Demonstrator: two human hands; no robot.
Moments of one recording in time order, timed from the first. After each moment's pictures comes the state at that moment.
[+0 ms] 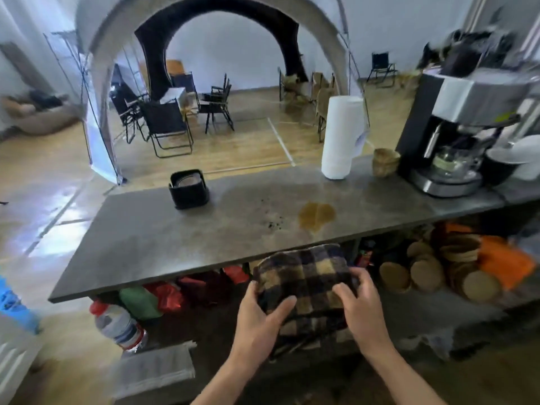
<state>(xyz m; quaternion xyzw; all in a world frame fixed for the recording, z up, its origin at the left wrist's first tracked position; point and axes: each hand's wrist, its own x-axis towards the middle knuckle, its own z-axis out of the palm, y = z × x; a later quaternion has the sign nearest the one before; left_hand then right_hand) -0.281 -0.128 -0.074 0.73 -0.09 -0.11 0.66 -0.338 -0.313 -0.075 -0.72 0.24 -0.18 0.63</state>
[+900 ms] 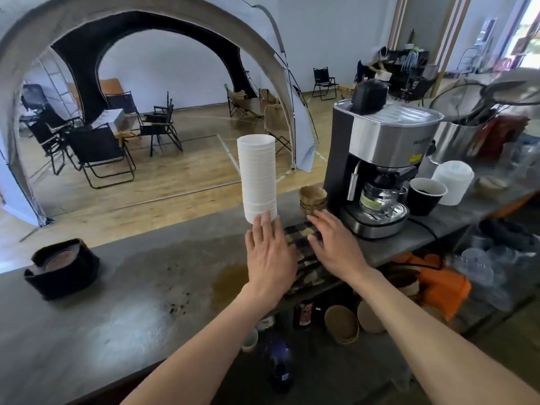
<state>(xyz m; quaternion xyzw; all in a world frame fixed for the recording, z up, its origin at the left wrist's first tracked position) -0.126 -0.429 -0.008 0.92 -0.32 0.14 0.18 -0.178 -0.587 -0.018 -0.95 0.14 -0.23 0.14</state>
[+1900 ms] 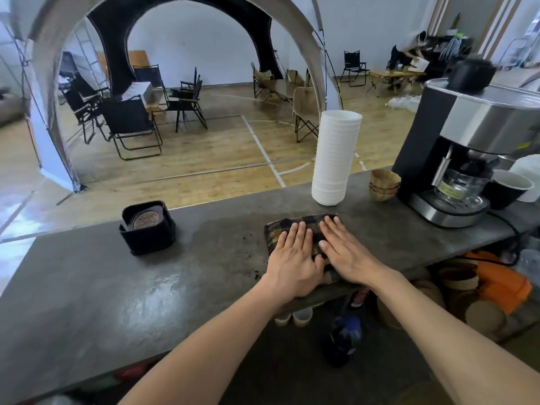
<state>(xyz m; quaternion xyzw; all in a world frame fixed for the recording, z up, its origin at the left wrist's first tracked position) -0.078 -0.297 -0.048 0.90 -0.41 -0.04 0.12 -0.127 -0.456 -0.053 -0.98 0.10 0.00 0.19</state>
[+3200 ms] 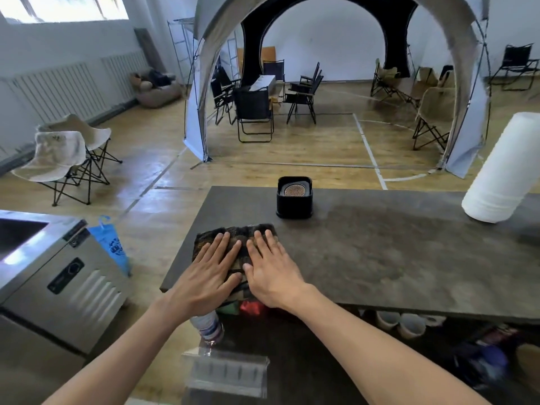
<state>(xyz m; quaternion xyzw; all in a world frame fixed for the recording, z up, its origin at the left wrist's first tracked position) -0.081 0.122 -0.048 0.98 -0.21 -0.02 0.04 -0.079 -0.059 -0.045 -0.97 -0.19 0.04 0.13</state>
